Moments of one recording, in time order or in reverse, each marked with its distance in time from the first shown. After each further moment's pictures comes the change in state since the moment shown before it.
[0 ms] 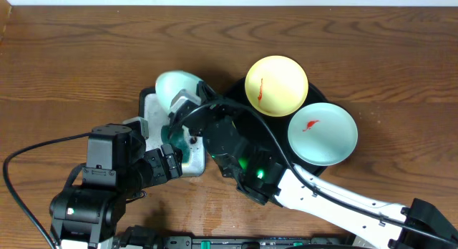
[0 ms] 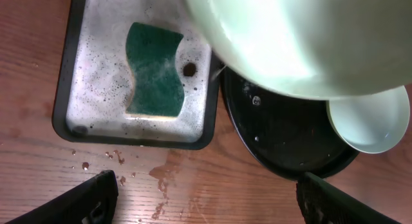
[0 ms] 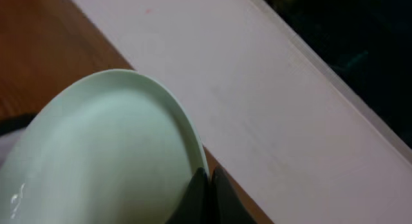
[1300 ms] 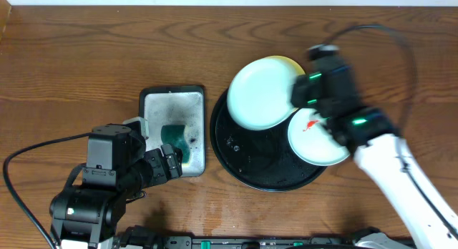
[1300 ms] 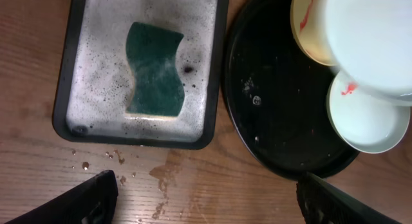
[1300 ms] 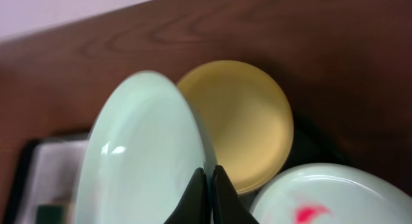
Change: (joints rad) left arm 0.000 0.000 -0.001 0.000 0.000 0.000; right arm -0.729 -0.211 0.008 -0.758 -0.681 1.015
